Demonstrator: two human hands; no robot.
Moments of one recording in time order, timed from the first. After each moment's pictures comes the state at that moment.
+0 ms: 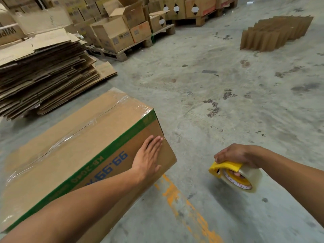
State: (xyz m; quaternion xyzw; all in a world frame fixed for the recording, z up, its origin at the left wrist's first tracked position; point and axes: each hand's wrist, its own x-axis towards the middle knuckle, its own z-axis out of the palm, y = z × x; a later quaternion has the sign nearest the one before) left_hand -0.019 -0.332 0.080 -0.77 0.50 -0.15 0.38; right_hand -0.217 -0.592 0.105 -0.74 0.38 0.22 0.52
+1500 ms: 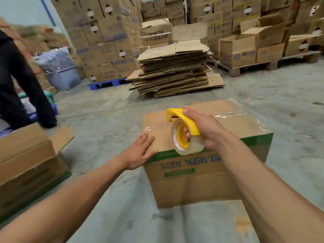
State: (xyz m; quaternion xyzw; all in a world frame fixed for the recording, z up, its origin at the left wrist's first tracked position) left_hand -0.037 -0.018 0.206 -0.99 0.14 0.04 -0.05; right_hand -0.055 -0.283 0.284 -0.55 -0.03 0.10 0.83
